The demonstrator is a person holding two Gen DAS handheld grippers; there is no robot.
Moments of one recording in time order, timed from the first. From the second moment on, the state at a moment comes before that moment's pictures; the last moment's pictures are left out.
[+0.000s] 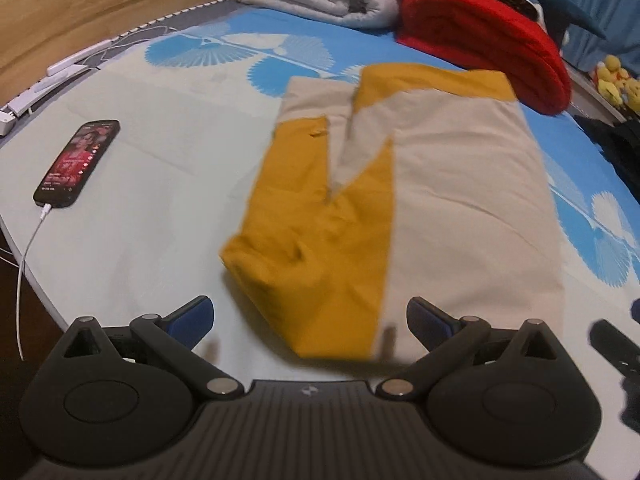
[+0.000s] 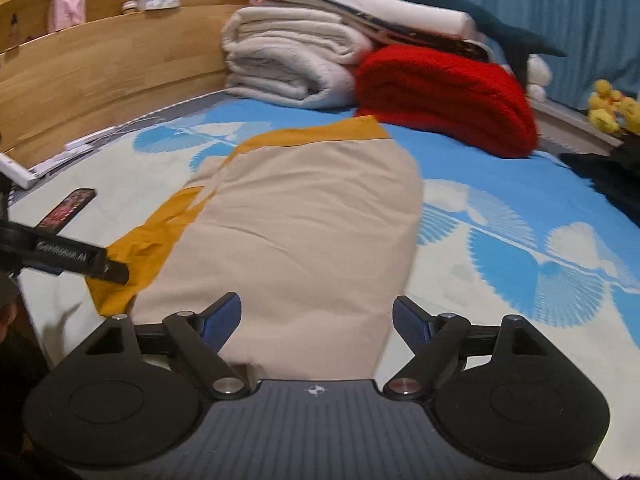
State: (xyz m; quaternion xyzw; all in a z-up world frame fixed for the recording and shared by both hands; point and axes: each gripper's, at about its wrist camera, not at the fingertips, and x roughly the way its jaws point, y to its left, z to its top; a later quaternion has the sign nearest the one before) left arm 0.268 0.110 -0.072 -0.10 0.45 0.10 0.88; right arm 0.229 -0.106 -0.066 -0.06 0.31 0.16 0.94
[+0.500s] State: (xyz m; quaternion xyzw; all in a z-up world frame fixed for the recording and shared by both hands) left arm 0.247 0.087 -0.072 -0.08 0.45 0.11 0.88; right arm 0.213 -0.113 -0.073 -0.05 0.32 0.17 0.93
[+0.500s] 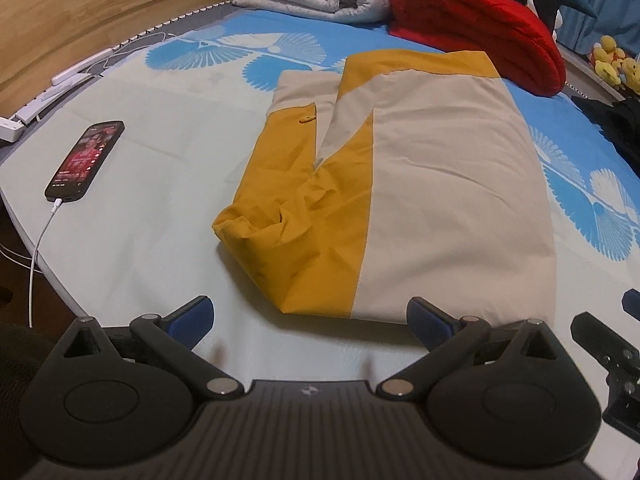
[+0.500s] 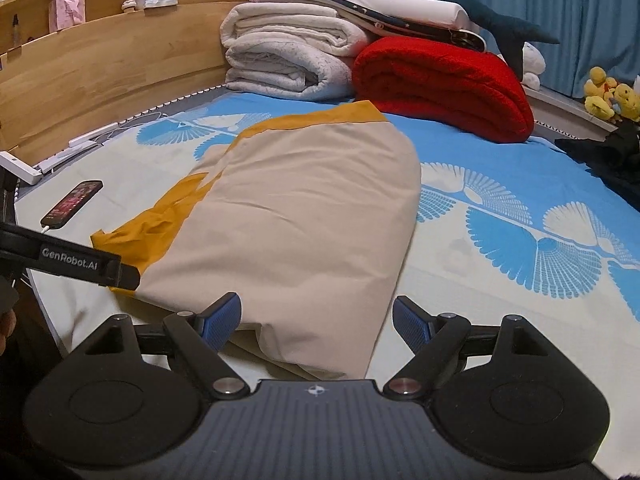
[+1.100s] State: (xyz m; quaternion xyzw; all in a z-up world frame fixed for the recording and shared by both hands) left arm 0.264 0.099 -0.092 -0.12 0.46 0.12 0.87; right arm 0.238 -0.110 -0.089 -0.04 0.35 0.17 0.92
